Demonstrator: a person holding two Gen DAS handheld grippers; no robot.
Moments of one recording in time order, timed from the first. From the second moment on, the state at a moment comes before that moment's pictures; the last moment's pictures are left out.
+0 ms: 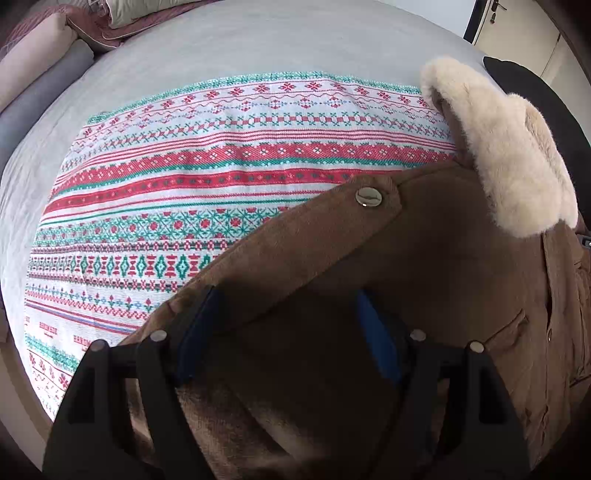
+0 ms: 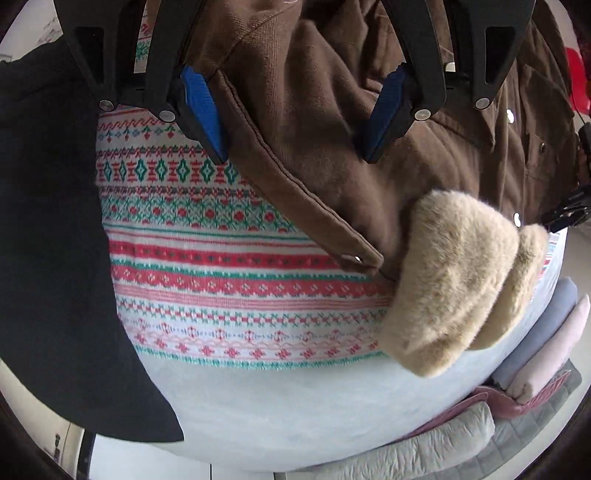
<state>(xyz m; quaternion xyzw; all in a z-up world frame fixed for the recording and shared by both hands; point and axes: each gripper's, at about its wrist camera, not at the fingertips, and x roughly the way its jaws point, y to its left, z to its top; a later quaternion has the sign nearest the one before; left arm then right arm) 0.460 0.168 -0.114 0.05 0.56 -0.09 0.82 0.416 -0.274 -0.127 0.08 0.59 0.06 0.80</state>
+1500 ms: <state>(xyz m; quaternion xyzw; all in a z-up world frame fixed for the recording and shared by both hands) 0.225 0.069 -0.006 -0.14 0.45 -0.10 0.87 0.193 -0.342 -0.058 0.11 0.59 -0.01 0.80</state>
